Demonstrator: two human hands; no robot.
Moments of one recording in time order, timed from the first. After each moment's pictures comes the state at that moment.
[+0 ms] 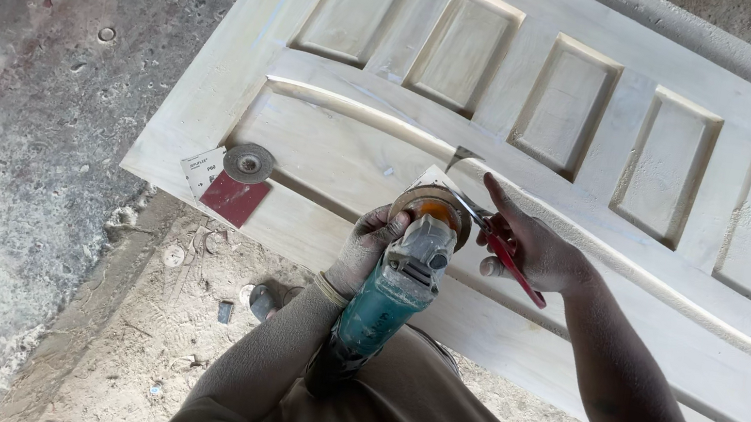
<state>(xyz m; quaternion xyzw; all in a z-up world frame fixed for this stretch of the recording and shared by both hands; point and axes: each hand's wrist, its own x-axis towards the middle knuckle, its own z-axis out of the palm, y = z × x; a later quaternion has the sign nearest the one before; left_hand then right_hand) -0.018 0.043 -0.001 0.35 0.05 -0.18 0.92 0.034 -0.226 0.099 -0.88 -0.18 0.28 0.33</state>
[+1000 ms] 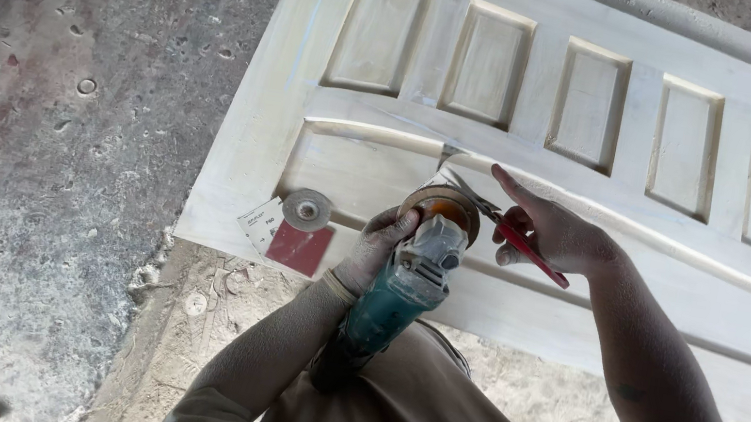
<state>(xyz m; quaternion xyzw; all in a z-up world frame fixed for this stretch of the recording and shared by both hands) 0.027 0.176 -0.004 0.34 0.04 -0.30 0.89 0.048 -0.087 0.145 -0.92 -0.05 0.32 0.23</state>
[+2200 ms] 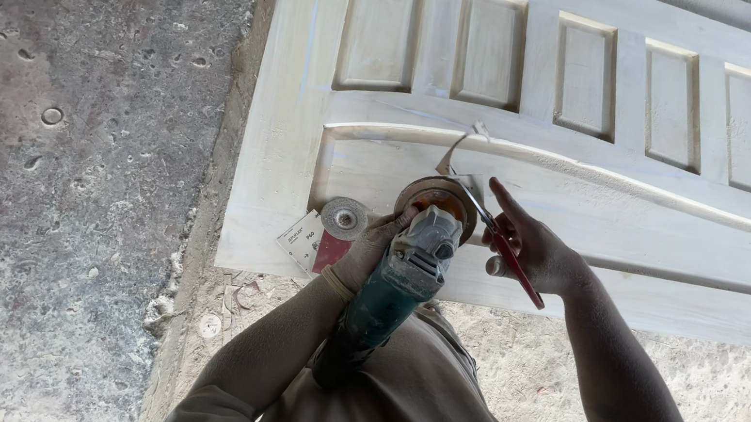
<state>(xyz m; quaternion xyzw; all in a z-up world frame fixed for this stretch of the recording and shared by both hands) 0.047 0.271 -0.002 0.31 0.00 -0.43 0.85 -0.001 -0.004 0.096 -0.89 -0.10 0.17 0.42</state>
